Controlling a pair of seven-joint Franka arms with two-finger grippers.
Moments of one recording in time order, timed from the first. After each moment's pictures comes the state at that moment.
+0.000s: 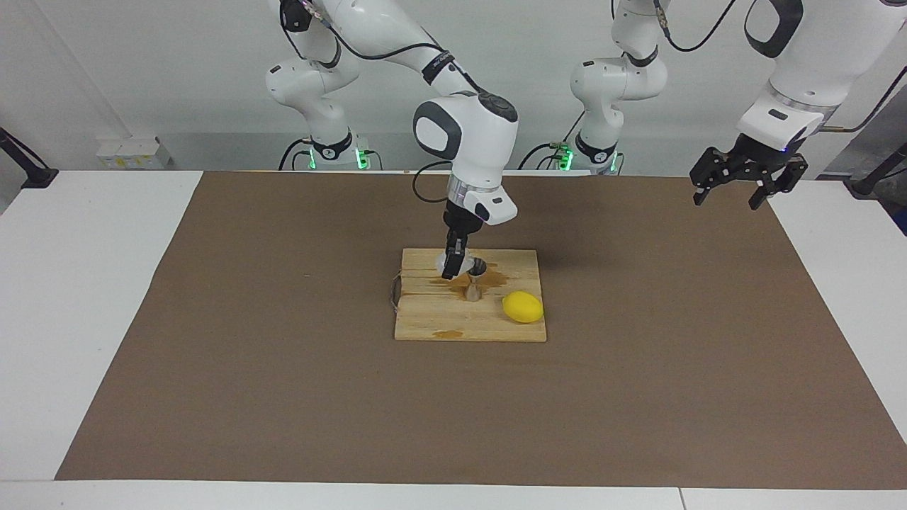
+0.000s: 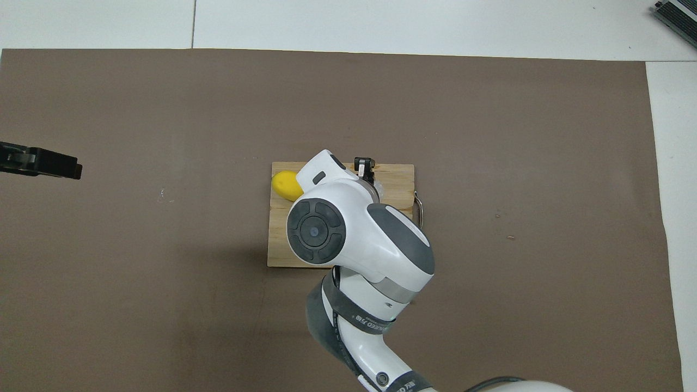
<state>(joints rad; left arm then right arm) -0.01 -0.02 -0.05 -1.59 -0.01 1.63 0.12 0.64 0.32 0.03 -1.68 -0.43 2.04 -0.61</state>
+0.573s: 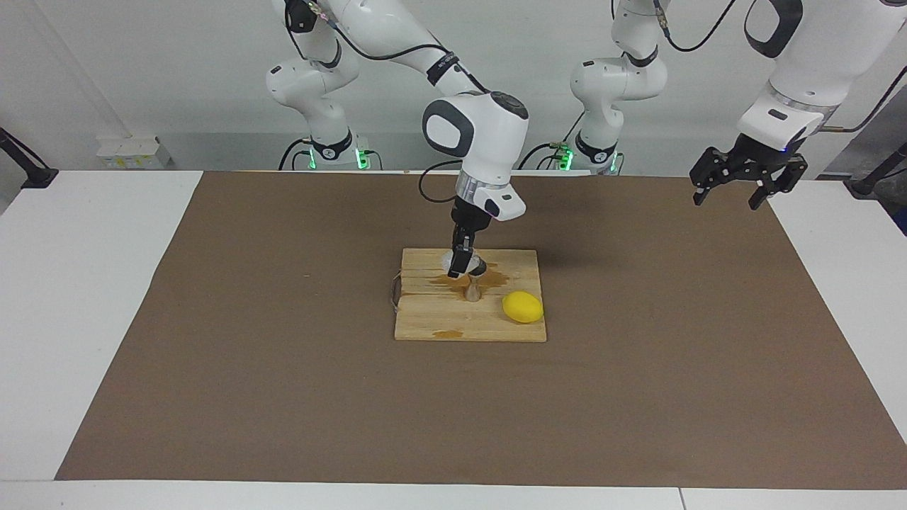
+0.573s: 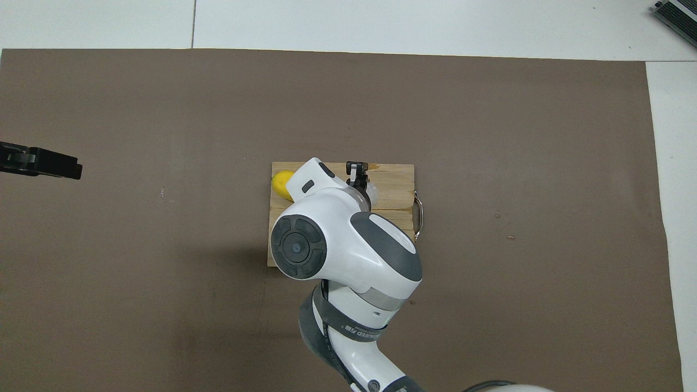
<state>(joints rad) -0.01 -0.02 -0.05 -1.59 -0.01 1.63 0.12 0.66 0.33 0.03 -1.68 -0.49 2.04 -0.57</state>
